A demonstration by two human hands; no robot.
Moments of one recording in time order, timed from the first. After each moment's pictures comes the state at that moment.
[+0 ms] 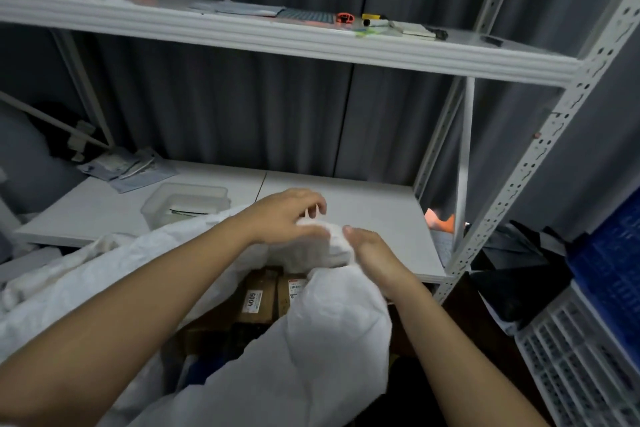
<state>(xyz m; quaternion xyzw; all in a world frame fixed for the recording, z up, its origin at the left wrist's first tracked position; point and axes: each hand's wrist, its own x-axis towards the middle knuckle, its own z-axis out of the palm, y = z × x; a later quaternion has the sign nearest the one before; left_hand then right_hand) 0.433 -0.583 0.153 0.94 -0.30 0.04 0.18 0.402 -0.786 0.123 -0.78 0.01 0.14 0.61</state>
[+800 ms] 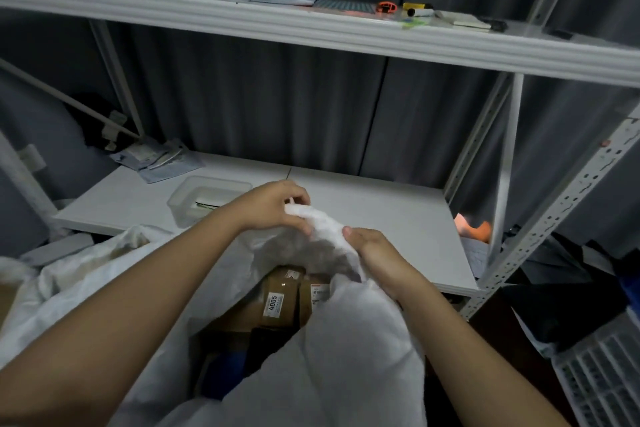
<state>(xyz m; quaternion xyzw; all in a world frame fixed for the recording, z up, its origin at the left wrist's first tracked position) 0.464 -0.515 0.143 0.94 -0.19 -0.01 0.29 0.428 -0.742 0.121 -0.78 -0.03 0.19 0.59</state>
